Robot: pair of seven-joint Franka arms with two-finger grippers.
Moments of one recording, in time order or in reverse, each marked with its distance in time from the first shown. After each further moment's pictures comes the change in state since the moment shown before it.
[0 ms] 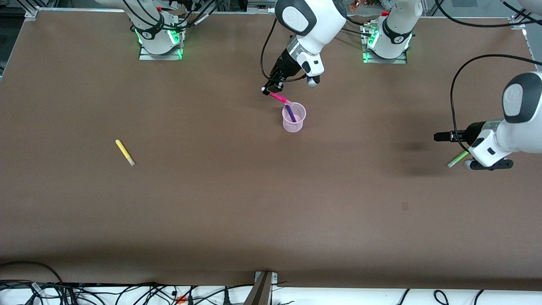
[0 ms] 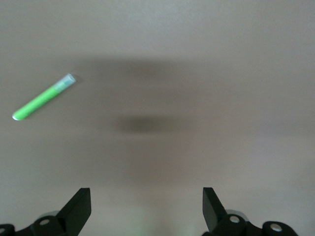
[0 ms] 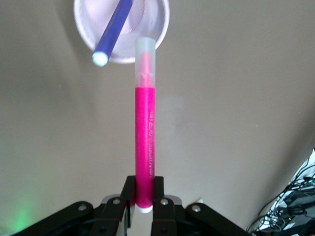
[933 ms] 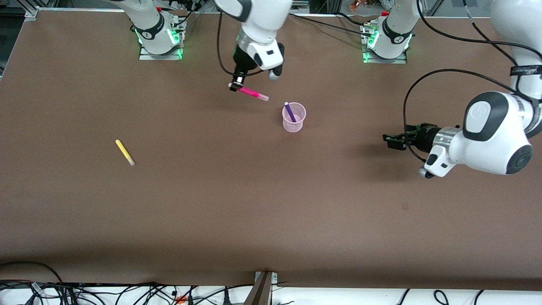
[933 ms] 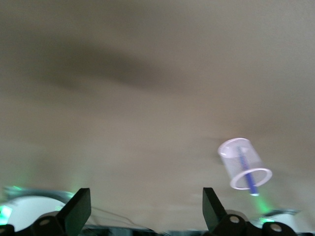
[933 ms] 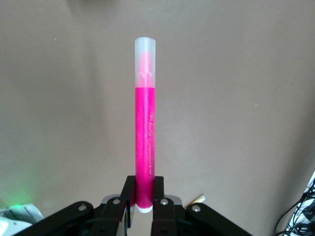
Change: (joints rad) left arm -0.161 0.192 -0.001 0.236 -0.270 -0.257 -0.391; right arm -0.354 -0.363 0.174 -0.426 0.117 0.175 -0.098
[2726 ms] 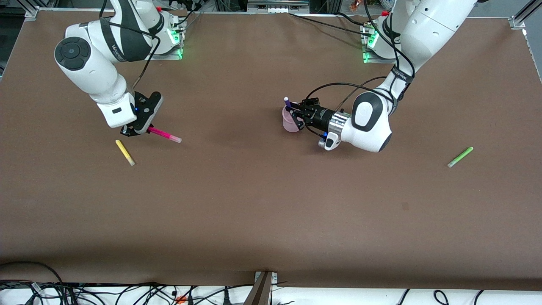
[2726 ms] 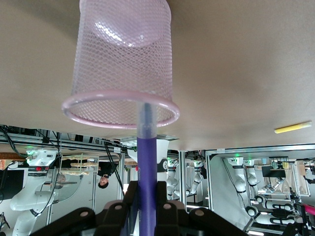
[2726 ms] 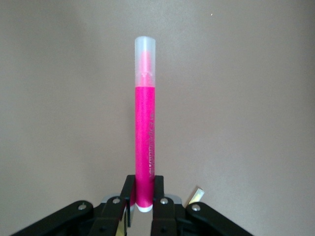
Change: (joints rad) left arm -0.386 0.132 -0.020 -0.329 -0.899 0.375 -0.333; right arm -0.582 -0.384 -0.244 -0.579 0.503 0.631 -0.682
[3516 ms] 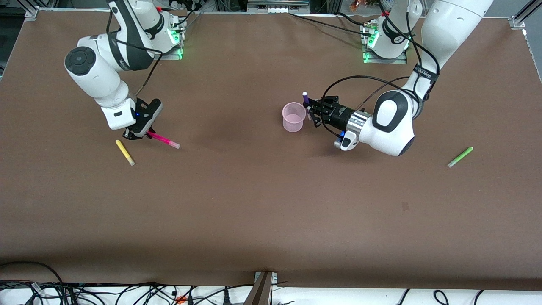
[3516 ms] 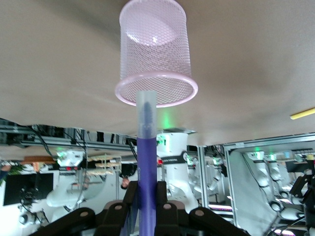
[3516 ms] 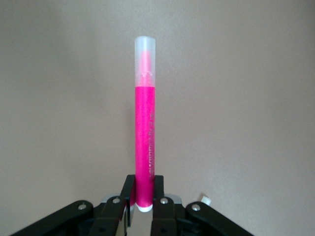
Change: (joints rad) left arm 0.099 -0.071 0.000 0.006 0.111 -0.155 0.005; right arm 0.000 0.006 -0.039 -0.135 0.022 0.198 0.000
